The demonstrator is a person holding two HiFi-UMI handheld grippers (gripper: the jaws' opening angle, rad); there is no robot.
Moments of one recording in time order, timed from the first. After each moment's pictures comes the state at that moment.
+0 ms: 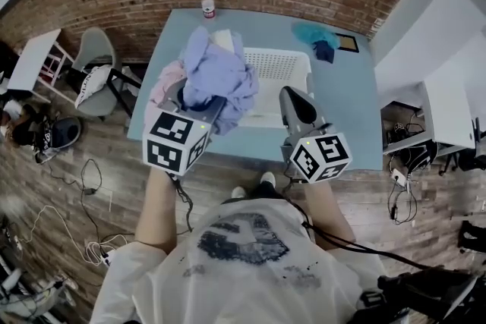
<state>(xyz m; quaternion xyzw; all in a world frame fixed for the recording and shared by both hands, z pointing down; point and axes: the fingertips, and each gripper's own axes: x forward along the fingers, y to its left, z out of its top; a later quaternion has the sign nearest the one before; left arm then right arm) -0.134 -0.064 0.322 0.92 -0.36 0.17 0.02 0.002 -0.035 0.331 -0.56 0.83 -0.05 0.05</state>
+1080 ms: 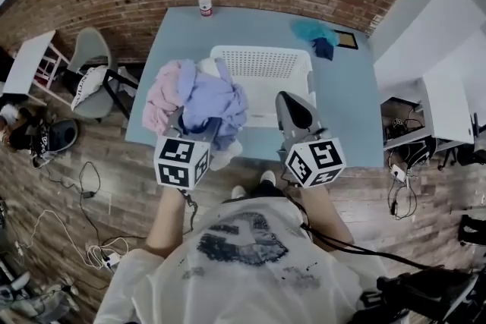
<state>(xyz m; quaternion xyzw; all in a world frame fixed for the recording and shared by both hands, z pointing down) -0.158 -0.064 0.401 0.90 -0.40 0.15 0.09 -0.009 -0.042 0.353 -0.57 0.82 -0.05 0.03</state>
